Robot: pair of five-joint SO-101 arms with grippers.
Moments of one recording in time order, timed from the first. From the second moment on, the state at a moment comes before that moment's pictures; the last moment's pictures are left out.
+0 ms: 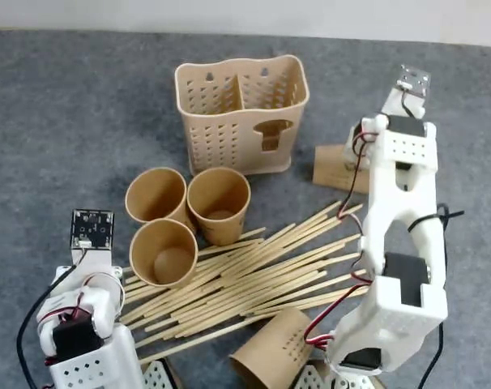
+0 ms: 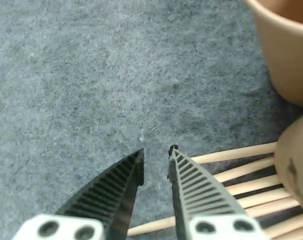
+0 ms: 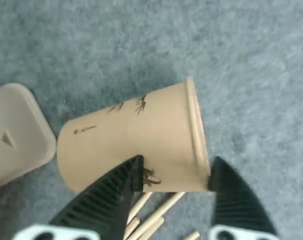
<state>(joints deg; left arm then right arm) -26.8 -104.5 90.6 75.8 -16.0 4.2 11.7 -3.2 66.1 -8.0</state>
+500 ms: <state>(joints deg) -26.8 -104.5 90.6 75.8 -16.0 2.9 11.4 -8.7 77.1 -2.2</state>
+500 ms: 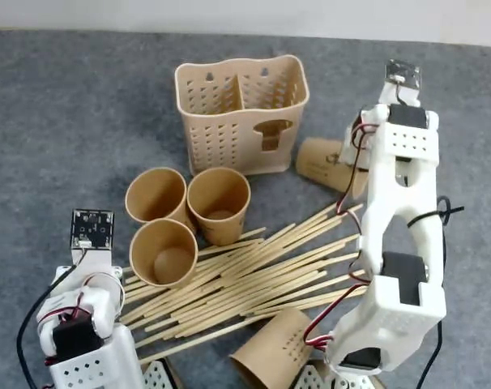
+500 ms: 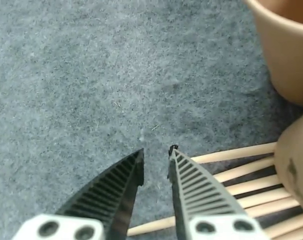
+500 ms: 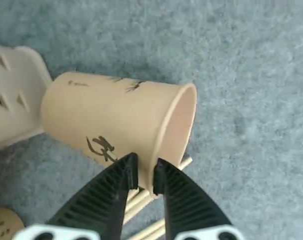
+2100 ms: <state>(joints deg) -26.8 -104.5 91.6 74.9 -16.0 12.7 6.6 -8.7 91.5 46.5</state>
